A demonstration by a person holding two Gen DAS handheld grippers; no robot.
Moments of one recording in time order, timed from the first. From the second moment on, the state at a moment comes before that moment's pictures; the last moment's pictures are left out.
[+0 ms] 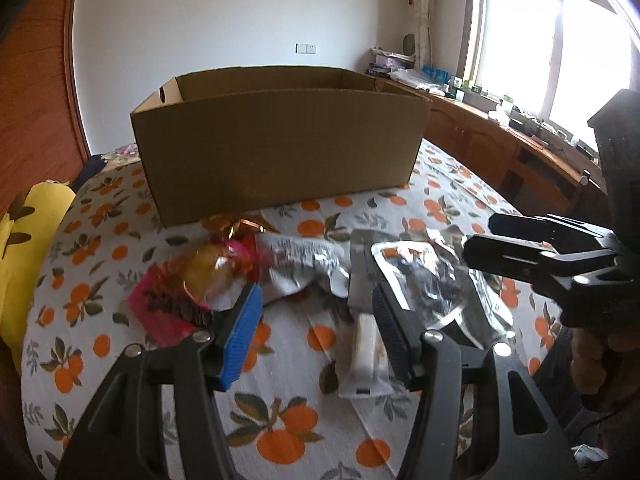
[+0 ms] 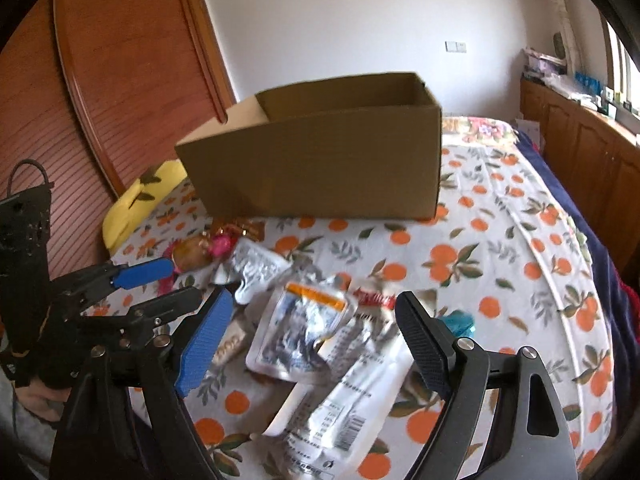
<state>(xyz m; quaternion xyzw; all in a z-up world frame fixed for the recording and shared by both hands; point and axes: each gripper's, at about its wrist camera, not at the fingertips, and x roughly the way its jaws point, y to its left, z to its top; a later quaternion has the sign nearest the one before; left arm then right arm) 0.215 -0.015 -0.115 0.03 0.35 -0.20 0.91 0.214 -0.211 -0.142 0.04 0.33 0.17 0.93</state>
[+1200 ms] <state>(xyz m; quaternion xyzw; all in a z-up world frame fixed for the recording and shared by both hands) 0.193 -0.005 -0.119 0.02 0.35 -0.18 0.92 0.245 -0.176 -0.187 -0.02 0.39 0.15 0.91</state>
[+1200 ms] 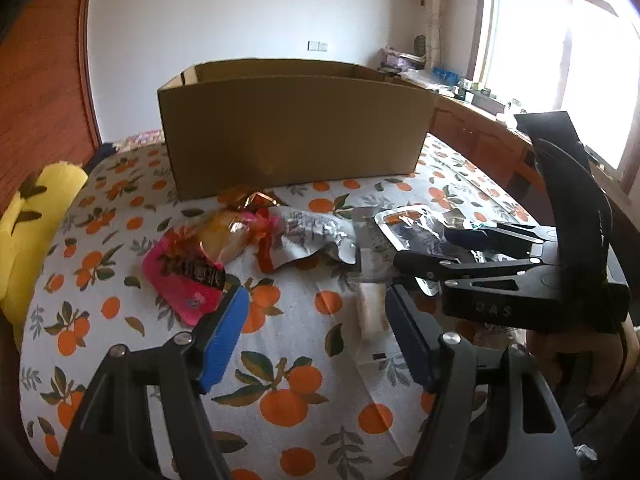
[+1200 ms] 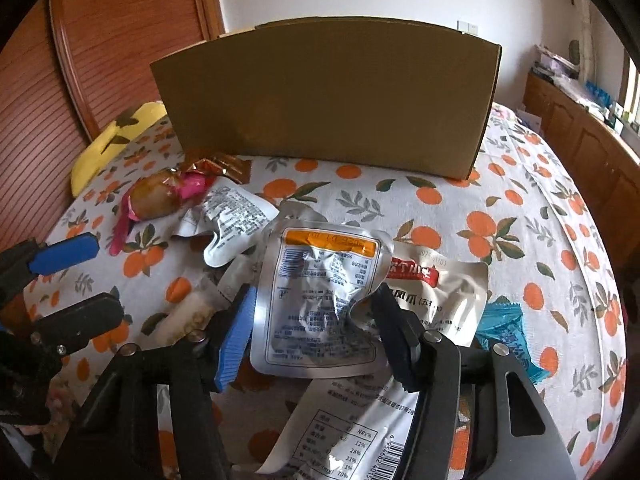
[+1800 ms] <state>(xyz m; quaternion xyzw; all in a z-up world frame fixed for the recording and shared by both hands) 0.198 -0.042 -0.122 0.05 0.37 -0.23 0.90 0.212 -0.210 -0.155 0.01 0.34 0.16 0.93</state>
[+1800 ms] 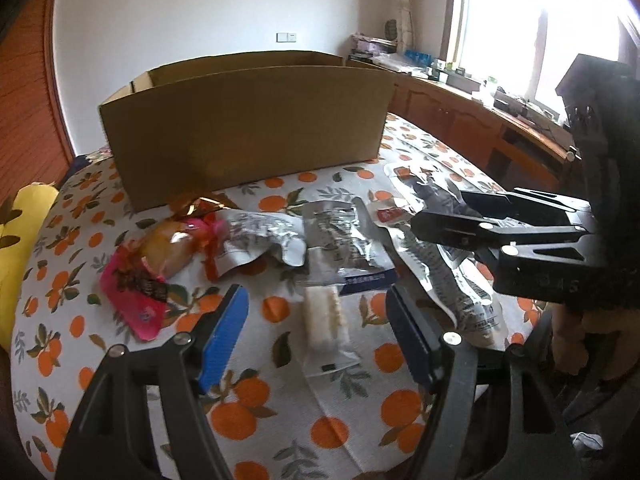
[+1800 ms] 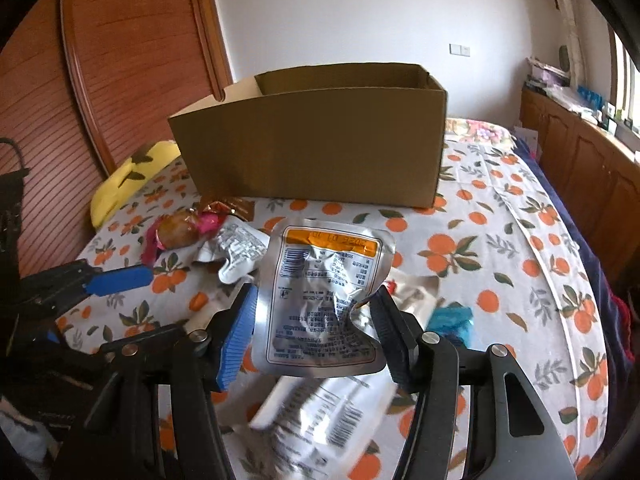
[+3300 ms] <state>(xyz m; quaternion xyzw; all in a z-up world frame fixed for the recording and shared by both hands) 0.207 -0.054 -0.142 0.08 0.40 -0.16 0.90 0.217 -0.239 -0.185 0.04 0.31 0.19 0.93</state>
